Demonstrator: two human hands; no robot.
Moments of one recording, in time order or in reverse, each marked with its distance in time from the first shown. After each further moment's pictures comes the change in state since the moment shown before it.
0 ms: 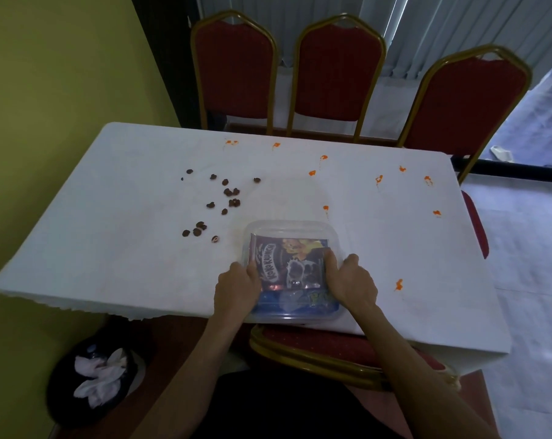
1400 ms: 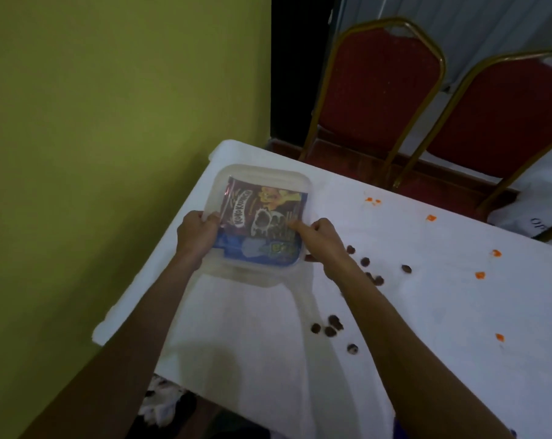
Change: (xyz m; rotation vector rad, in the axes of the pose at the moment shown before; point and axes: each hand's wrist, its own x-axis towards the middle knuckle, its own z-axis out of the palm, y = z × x) left_hand 0.357 -0.174 -0.297 -0.525 0.235 -0.265; right_hand 0.120 -0.462 0.163 0.437 -0.498 -0.087
